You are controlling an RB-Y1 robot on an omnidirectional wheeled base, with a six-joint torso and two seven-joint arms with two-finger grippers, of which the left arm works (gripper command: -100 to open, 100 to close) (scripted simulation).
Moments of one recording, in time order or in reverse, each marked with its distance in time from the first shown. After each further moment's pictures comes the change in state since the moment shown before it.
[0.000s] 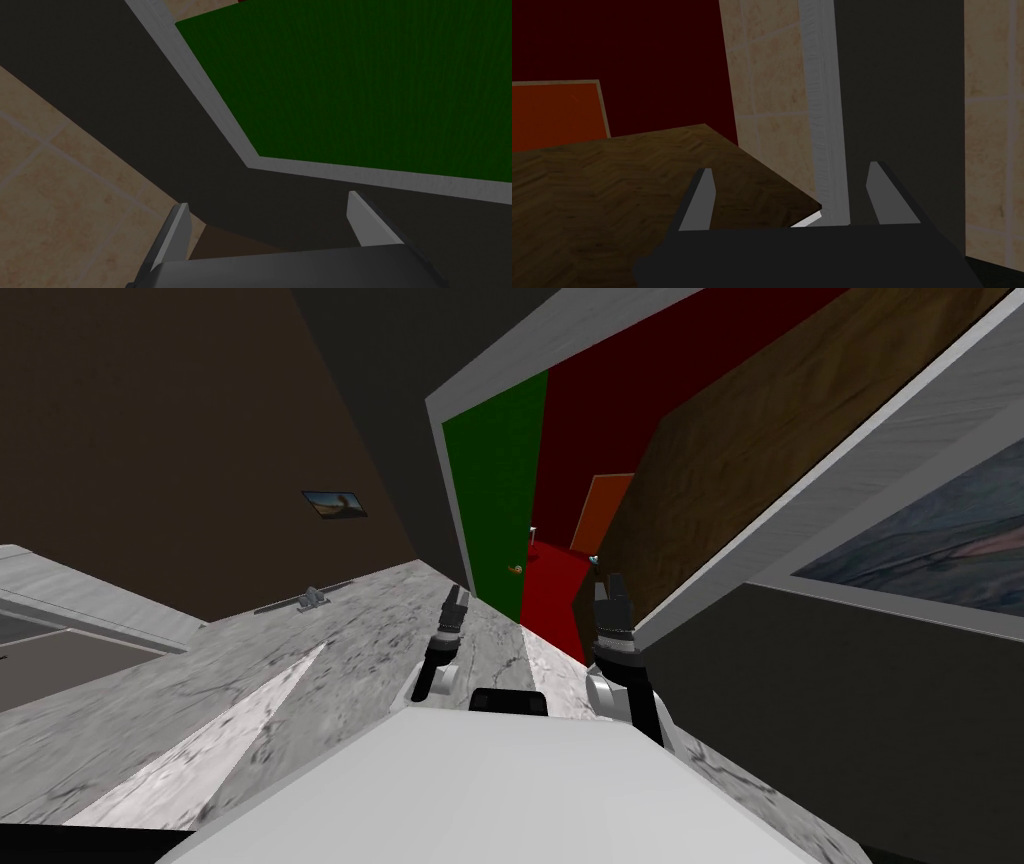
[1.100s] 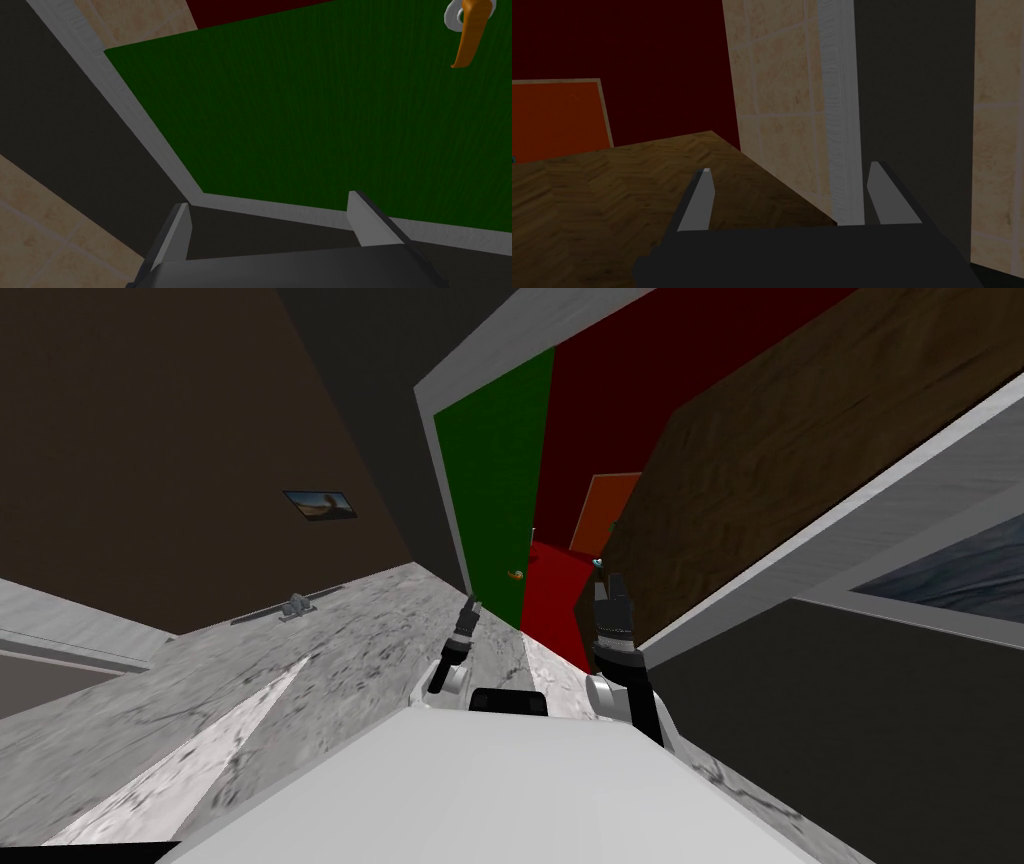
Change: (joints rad) arm -0.109 0.021 -0.050 0.272 -0.011 -0.034 0.039
